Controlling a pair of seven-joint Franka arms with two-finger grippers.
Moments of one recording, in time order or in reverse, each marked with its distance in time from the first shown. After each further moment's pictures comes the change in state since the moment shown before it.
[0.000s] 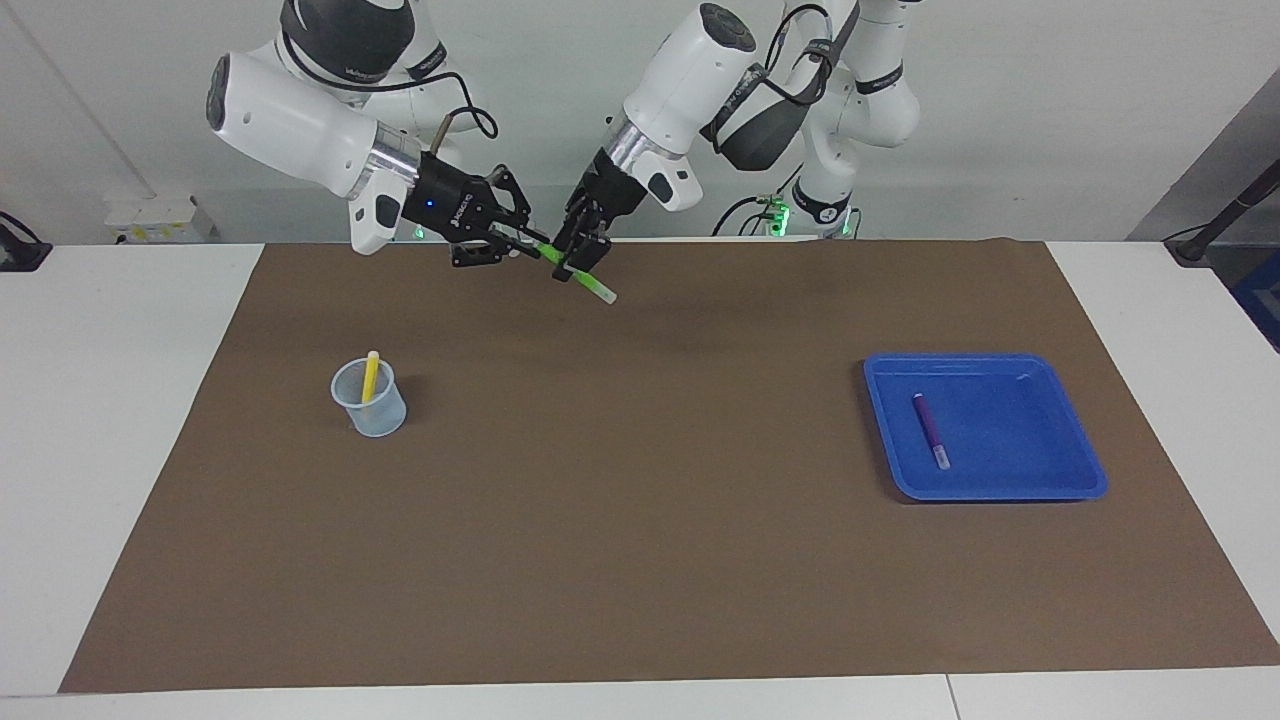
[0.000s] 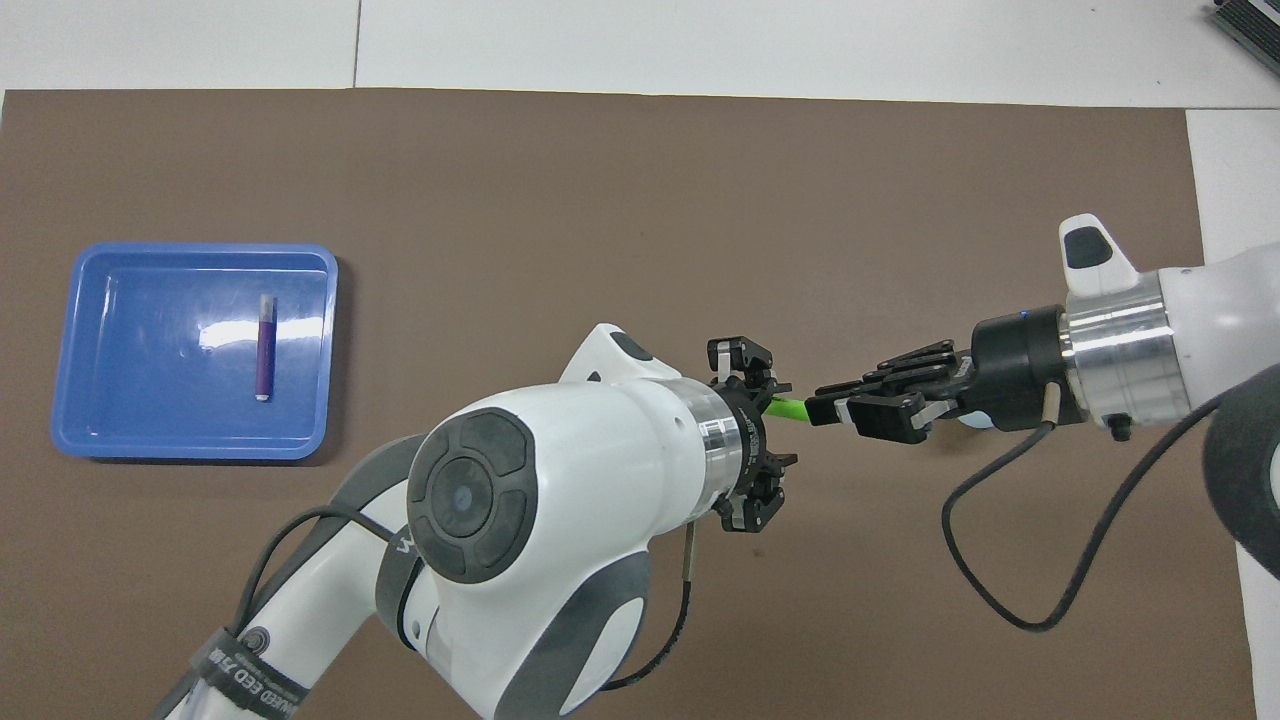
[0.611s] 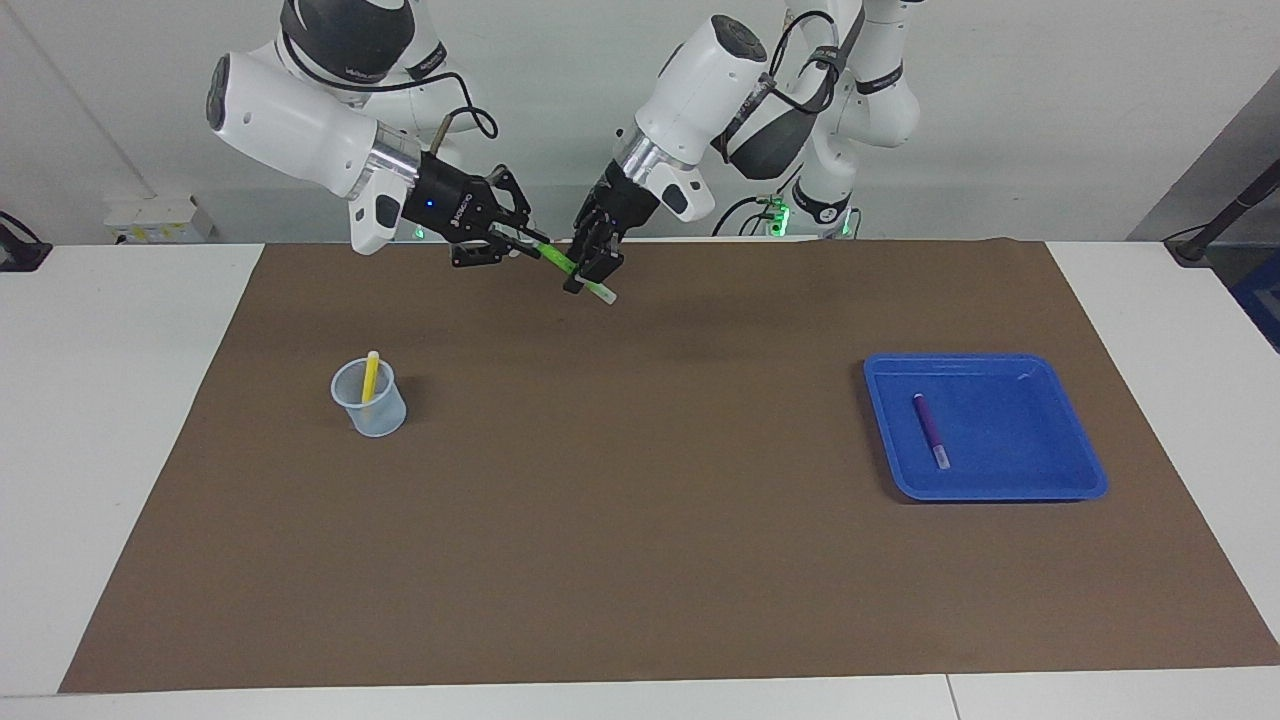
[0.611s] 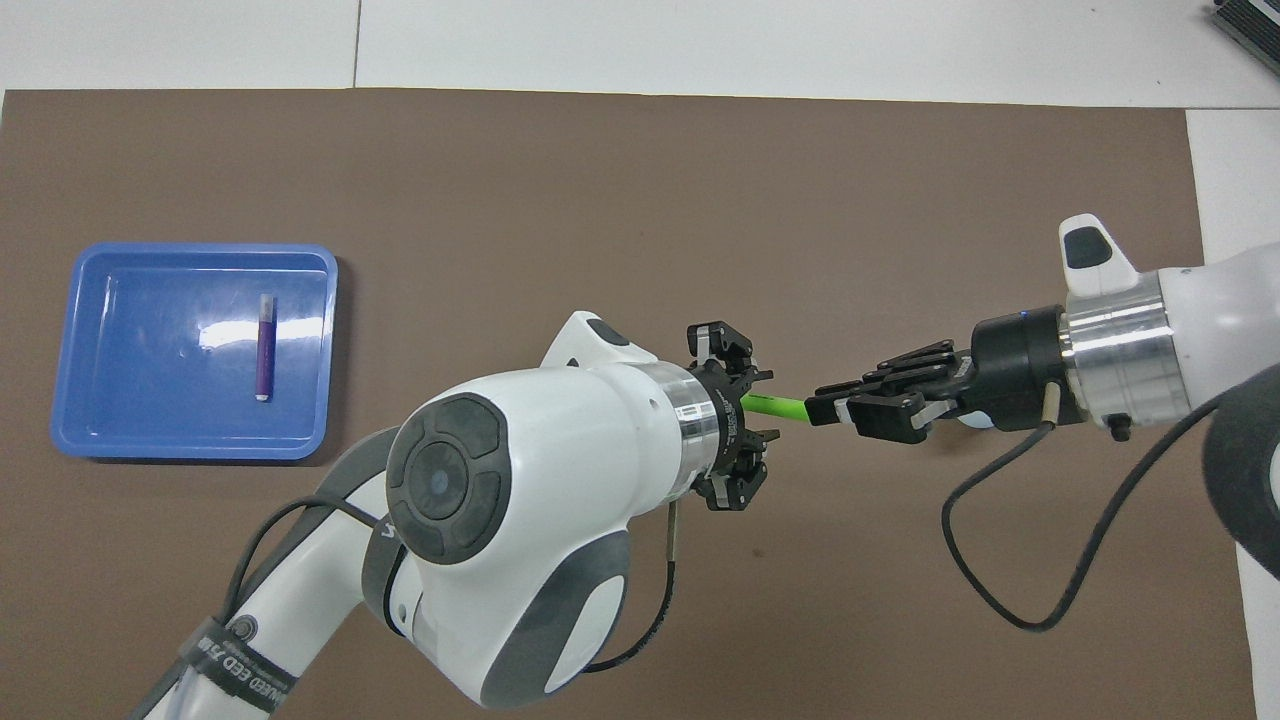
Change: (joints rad) left arm 0.004 0.000 0.021 -0.011 0.001 0.016 0.000; right arm 0.000 0.000 0.000 0.000 0.001 0.001 0.000
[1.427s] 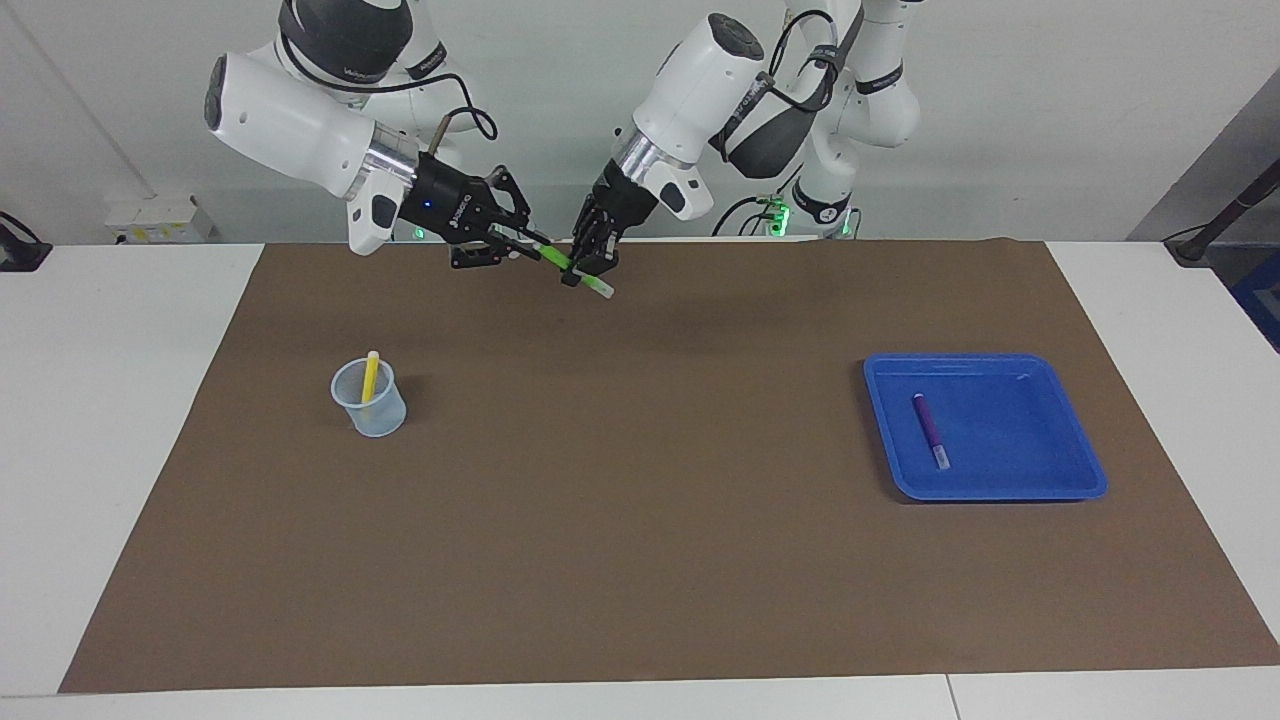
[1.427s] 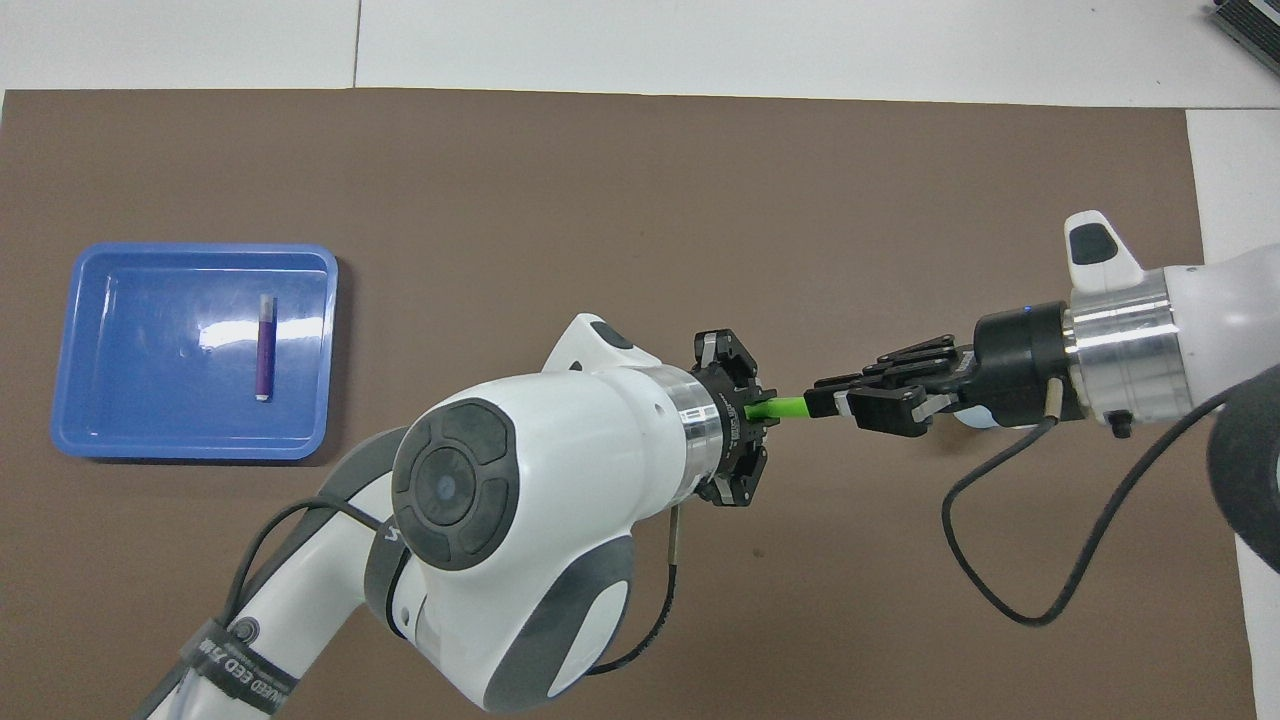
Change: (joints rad) left arm -0.001 -0.001 -0.004 -0.001 0.017 -0.002 -0.003; right arm 0.000 -0.001 -0.001 -0.004 0.018 0.020 0.000
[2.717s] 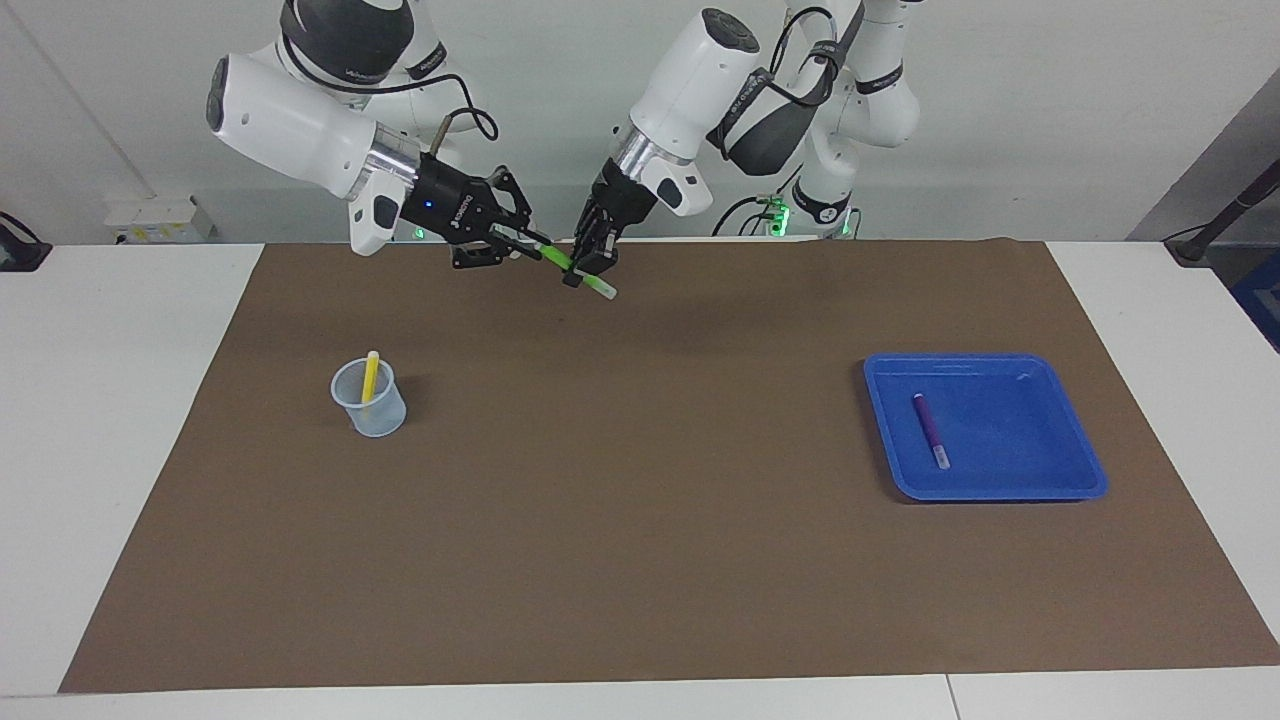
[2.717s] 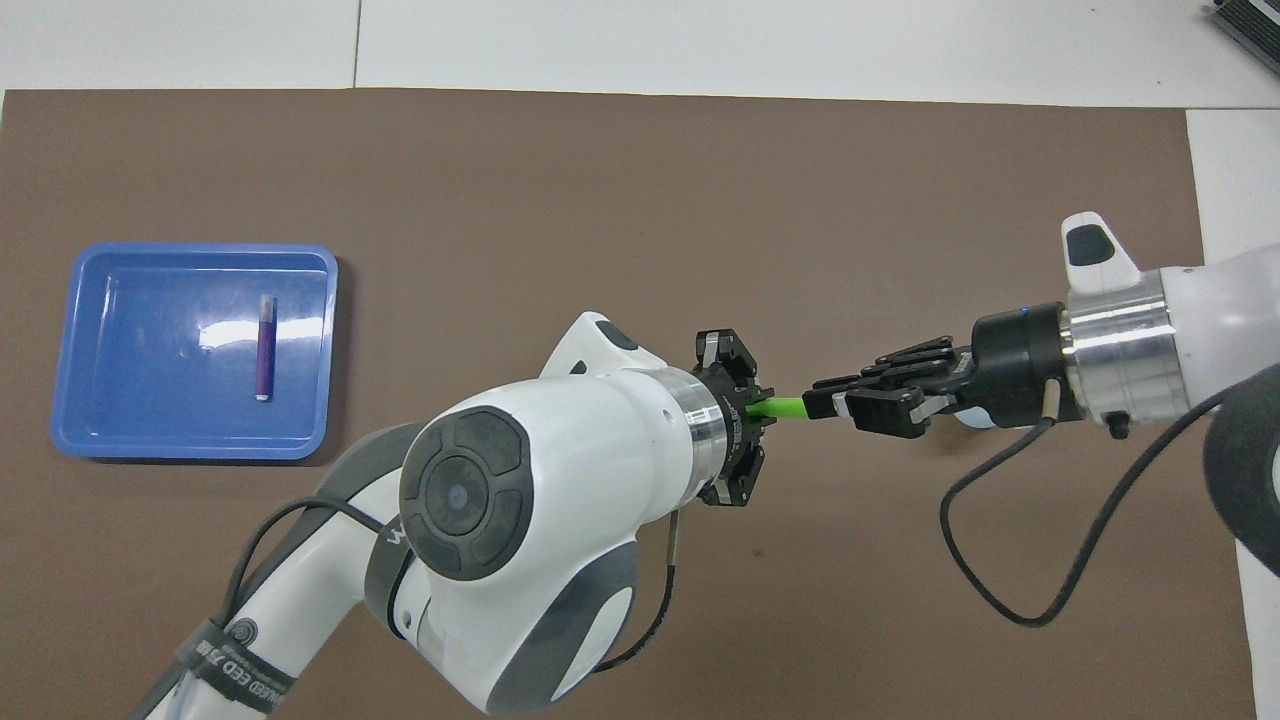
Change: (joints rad) left arm -0.001 0.000 -0.003 0.005 0.044 -0.007 0.000; right arm 0.002 0.000 0.000 -0.002 0.000 0.000 0.000
